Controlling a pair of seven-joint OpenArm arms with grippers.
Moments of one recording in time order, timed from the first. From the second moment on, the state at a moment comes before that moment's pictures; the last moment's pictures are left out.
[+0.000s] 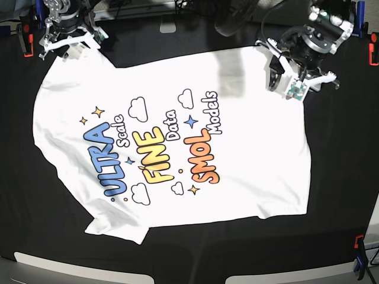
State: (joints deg) left arm 31.0 -18.2 5.5 120.0 -3.6 -10.3 34.8; right arm -45.7 35.4 -8.9 112.3 -33.1 7.6 -47.1
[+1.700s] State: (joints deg) left arm 45.3 -31.5 12.3 121.3 21.1 -20.4 30.3; right arm -45.5 38.0 -10.0 107.5 -31.6 6.7 -47.6
